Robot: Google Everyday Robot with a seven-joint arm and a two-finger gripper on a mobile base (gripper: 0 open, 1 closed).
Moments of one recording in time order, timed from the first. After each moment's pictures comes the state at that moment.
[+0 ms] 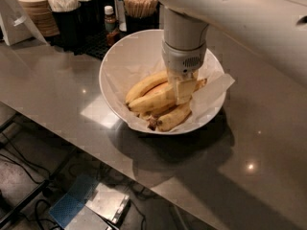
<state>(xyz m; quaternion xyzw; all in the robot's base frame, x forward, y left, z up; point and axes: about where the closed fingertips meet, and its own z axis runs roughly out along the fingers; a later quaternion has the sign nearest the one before) 0.531 -0.064 0.871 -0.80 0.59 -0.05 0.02</state>
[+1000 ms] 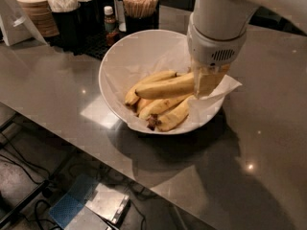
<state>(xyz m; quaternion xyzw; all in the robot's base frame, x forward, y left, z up) 0.494 -0.094 0.937 -0.75 0.64 -0.11 0.09</state>
